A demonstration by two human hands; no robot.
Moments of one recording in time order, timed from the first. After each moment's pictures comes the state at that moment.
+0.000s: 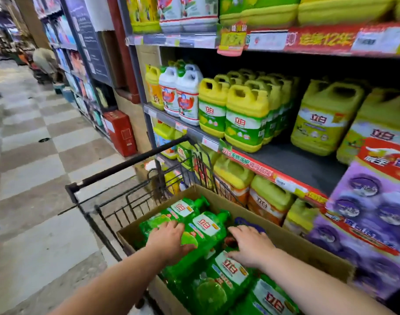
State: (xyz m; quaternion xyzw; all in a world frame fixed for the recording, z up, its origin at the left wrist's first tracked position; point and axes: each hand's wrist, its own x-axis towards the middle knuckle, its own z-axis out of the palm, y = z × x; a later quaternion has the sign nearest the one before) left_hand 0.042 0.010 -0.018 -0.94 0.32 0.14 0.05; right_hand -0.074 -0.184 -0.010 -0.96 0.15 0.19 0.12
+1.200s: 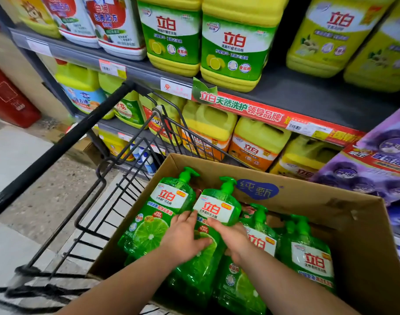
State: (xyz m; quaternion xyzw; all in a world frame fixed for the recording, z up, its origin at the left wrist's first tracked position) left_hand 0.152 -0.023 -0.122 -0.82 0.45 0.35 -0.09; right_hand 0.043 -0.107 -0.137 -0.39 0.63 -0.07 0.66
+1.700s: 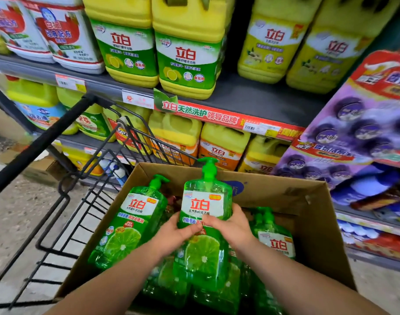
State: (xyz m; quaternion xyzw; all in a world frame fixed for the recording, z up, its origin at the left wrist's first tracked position) left_hand 0.127 -0.049 -0.099 -0.71 0.27 0.56 -0.32; right_hand -0.010 -0.128 -0.077 -0.52 0.59 -0.17 0.59
